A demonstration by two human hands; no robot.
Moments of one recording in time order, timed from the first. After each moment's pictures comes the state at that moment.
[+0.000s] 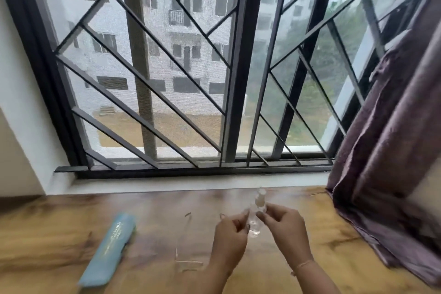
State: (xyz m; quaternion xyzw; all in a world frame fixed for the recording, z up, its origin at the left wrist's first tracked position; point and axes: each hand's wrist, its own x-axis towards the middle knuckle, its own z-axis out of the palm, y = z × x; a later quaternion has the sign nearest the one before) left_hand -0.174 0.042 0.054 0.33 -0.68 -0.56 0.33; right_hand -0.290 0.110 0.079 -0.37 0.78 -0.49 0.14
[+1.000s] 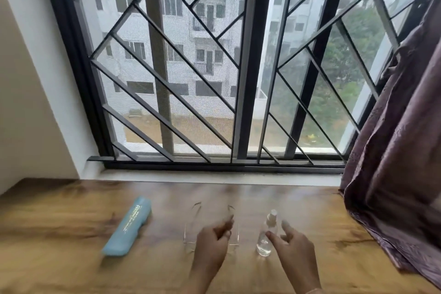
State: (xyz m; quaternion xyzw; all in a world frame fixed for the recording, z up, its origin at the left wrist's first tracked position) left_hand -0.125 0.064 0.039 0.42 -0.66 -0.51 0.34; right_hand -0.273 0.159 0.051 -0.36 0.82 -0.44 0.09
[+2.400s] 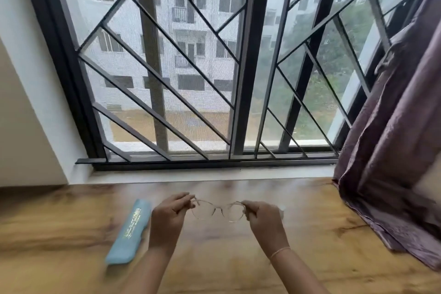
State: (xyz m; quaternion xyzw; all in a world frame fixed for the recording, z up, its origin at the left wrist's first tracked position) left_hand -0.050 -0.028 0.049 0.37 -0.75 -0.25 0.49; right_hand -0.227 0.091 0.076 -0.48 0.78 -0.40 0.05
